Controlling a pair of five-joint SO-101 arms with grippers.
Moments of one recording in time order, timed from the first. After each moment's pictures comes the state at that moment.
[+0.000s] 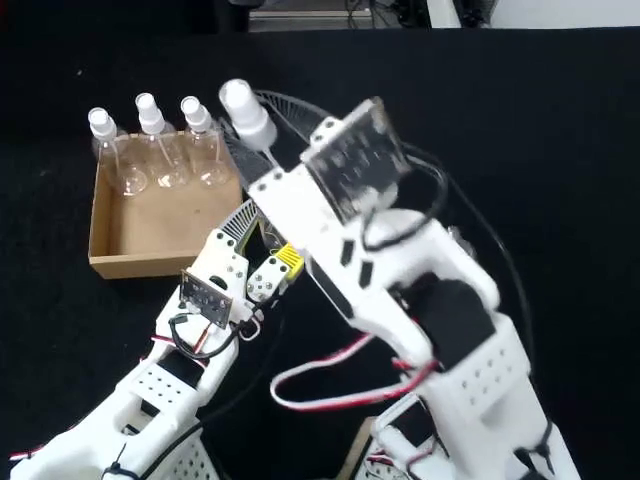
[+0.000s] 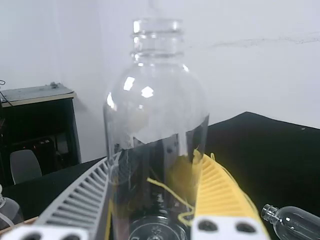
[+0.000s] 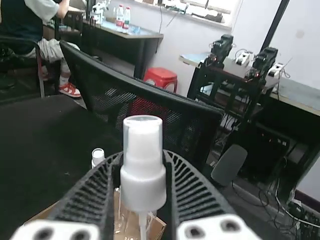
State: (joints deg) left arm 25.1 -53.2 95.4 -45.7 -5.1; right arm -35.7 -47.0 18.3 41.3 12.6
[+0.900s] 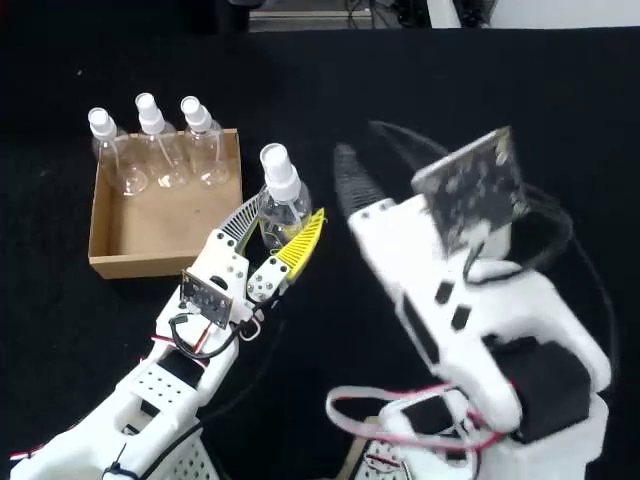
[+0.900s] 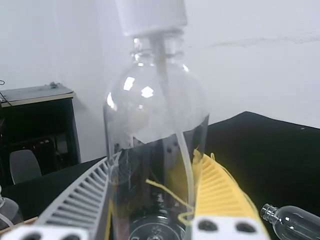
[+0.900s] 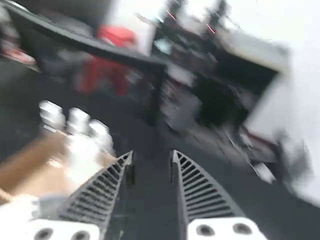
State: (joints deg) left arm 25.2 -53.2 95.4 -45.7 -5.1; right arm -16.4 -54.1 9.5 69.8 12.8
